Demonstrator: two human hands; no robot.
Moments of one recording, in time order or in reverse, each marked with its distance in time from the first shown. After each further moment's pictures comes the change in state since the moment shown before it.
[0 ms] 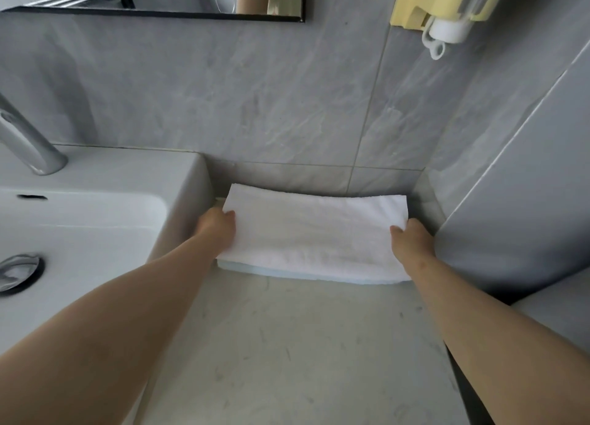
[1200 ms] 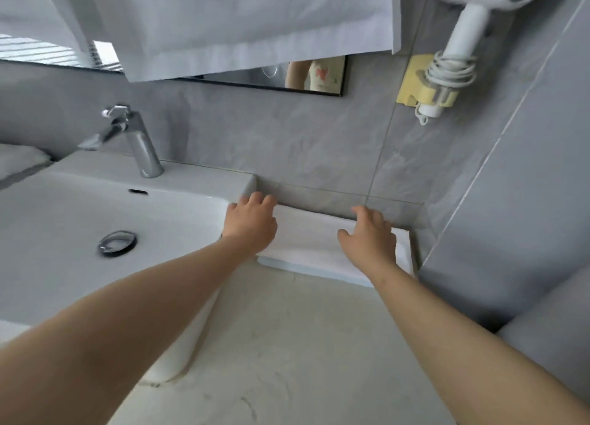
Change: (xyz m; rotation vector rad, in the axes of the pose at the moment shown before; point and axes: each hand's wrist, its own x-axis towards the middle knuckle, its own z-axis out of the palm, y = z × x) left_hand -0.133 0.001 -0.077 0.463 0.337 0.508; right_hand -0.158 -0.081 -0.025 -0.267 0.024 -0.558
